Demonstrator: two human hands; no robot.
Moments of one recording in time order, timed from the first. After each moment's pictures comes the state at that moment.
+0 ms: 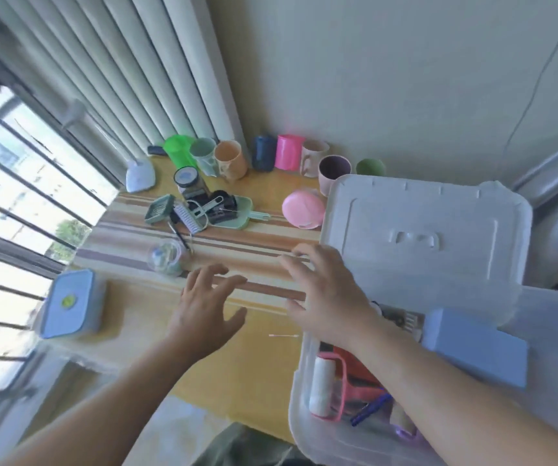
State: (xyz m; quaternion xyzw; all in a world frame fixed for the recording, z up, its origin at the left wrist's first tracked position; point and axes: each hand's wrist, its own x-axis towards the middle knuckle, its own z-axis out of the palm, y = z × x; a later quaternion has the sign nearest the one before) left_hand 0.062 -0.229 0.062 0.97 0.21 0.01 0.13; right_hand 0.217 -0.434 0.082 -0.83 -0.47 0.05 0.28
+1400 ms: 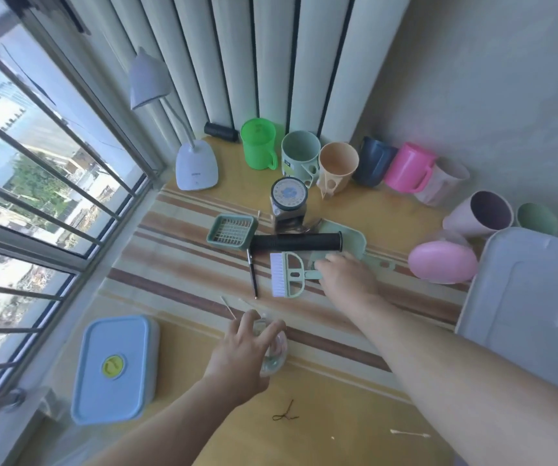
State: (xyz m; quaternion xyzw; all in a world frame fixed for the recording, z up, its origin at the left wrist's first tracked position) left_hand 0.043 0.011 -0.073 0.95 0.17 -0.22 0.17; right_hand 0.287 -0.095 -0.080 -0.89 -0.42 0.20 -0.04
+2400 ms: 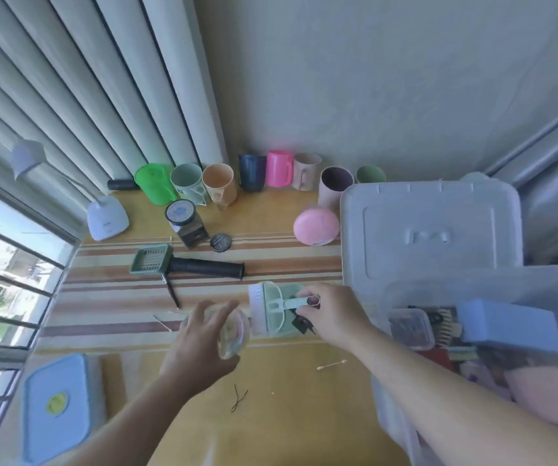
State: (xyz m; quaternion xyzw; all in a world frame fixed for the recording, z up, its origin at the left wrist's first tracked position) left_hand 0.053 -0.060 0.007 0.96 0.12 -0.12 0.24; right_hand 0.197 -0.306 0.036 -0.90 -0.11 0.27 0.33
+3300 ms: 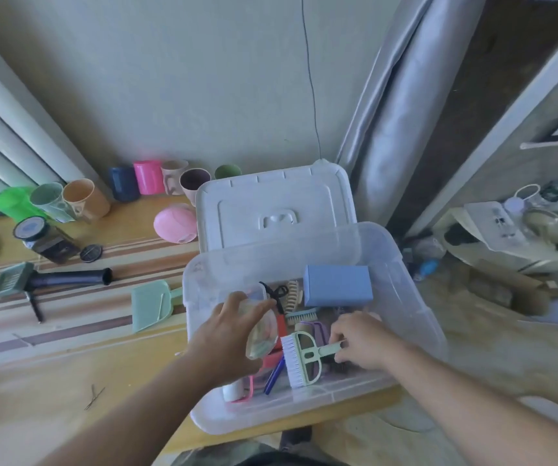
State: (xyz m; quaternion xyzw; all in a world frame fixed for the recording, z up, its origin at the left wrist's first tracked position) left_hand 0.118 -0.422 0.072 0.97 -0.10 -0.15 0.16; right_hand 0.187 -0.709 0.033 -0.92 -0.19 0.33 0.06
